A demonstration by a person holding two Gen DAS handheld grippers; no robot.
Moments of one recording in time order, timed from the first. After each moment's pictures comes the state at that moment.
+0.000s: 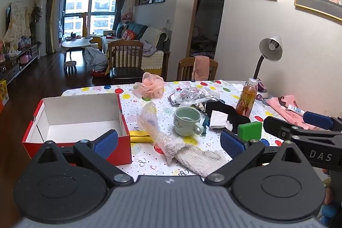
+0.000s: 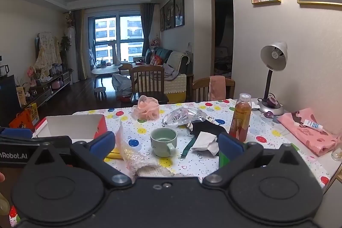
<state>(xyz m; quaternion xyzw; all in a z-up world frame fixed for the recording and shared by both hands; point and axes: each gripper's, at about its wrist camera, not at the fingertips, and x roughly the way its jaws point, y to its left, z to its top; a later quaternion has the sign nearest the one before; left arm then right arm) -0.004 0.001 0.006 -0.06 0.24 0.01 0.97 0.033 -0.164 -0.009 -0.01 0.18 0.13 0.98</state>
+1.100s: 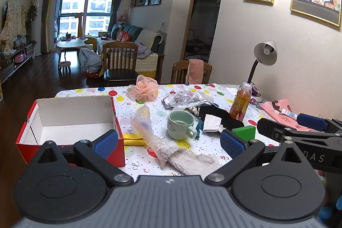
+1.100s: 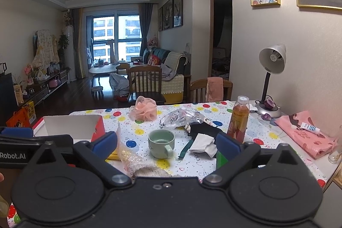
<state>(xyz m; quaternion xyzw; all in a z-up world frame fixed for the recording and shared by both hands) 0.001 0.005 0.009 -0.07 0.23 -0.01 0.97 0.033 -0.157 -0.005 -0.02 0.18 0.12 0.98</state>
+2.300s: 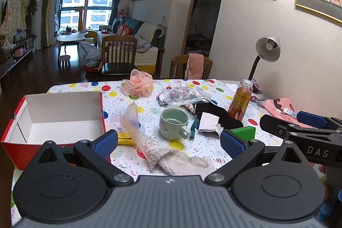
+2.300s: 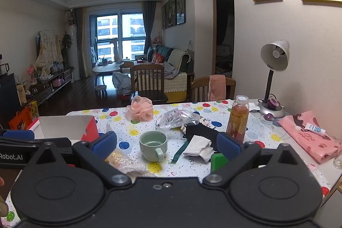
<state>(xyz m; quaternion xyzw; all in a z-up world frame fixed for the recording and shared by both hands) 0.042 -0.020 -0.006 -0.08 0.25 0.00 0.96 0.073 -0.192 -0.010 -0.02 0.18 0.14 0.97</state>
